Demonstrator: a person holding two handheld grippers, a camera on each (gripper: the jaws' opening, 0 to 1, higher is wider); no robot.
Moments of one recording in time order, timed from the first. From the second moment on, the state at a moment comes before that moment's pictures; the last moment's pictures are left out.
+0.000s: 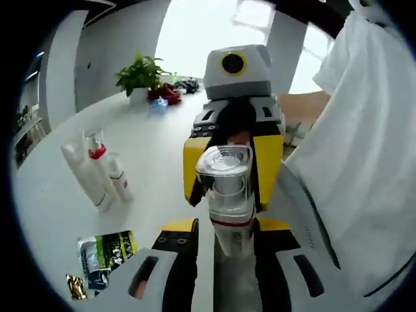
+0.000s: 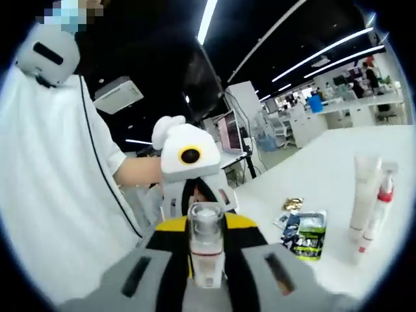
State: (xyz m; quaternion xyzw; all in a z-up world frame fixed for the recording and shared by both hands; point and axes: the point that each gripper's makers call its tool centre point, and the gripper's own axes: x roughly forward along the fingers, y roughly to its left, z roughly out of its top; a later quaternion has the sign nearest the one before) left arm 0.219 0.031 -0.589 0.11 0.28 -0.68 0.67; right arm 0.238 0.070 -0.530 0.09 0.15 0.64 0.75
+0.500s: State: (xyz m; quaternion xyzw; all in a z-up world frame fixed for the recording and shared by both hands) left arm 0.253 0.026 -0.584 0.13 0.25 -0.65 0.71; right arm 0.268 0.060 -0.524 0.10 0.13 0.59 0.79
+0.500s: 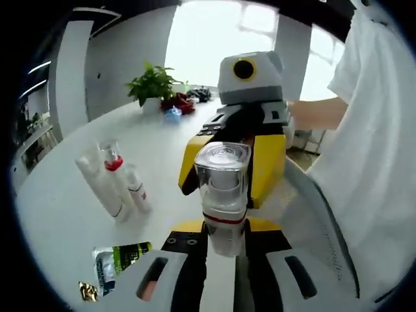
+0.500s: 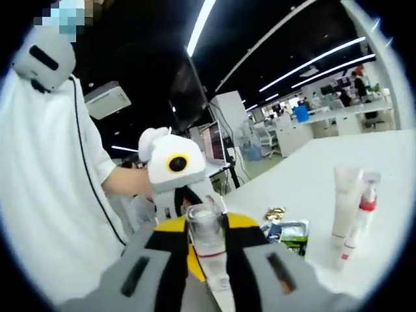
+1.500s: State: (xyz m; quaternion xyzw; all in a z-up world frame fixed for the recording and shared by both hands) left arm 0.328 -0.003 -0.657 0.15 0.25 -0.59 0.75; right arm 0.304 0.000 -0.571 0.09 0.17 0.43 0.88
